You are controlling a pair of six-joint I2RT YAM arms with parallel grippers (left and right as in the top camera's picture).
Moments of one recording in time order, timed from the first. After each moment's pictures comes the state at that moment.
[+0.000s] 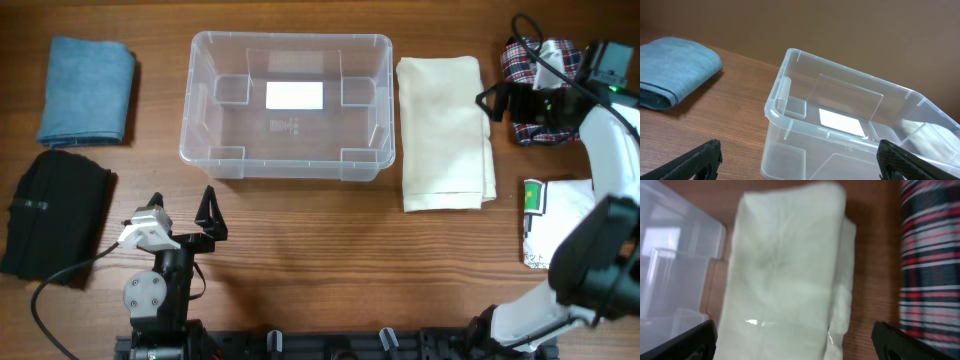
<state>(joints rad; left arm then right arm) 0.06 0.01 0.01 -0.07 0.08 -0.34 -0.33 1.83 1.38 -0.70 -0.52 -0.27</state>
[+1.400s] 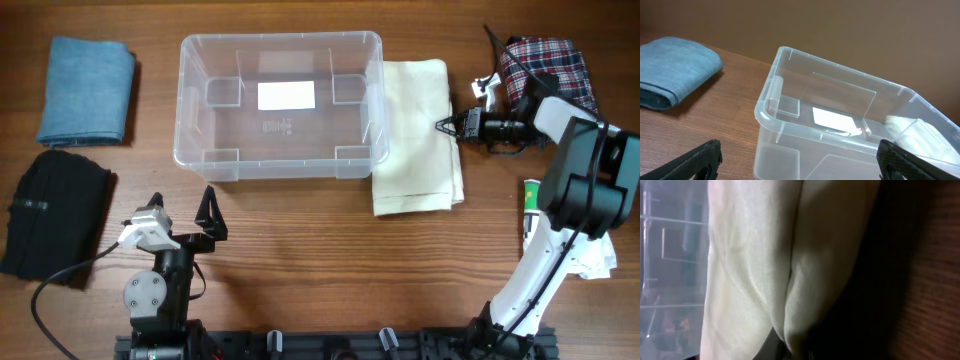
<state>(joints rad) 0.06 0.01 0.01 -0.07 0.08 -0.34 -0.30 2.30 1.47 -0.69 -0.96 -0.30</state>
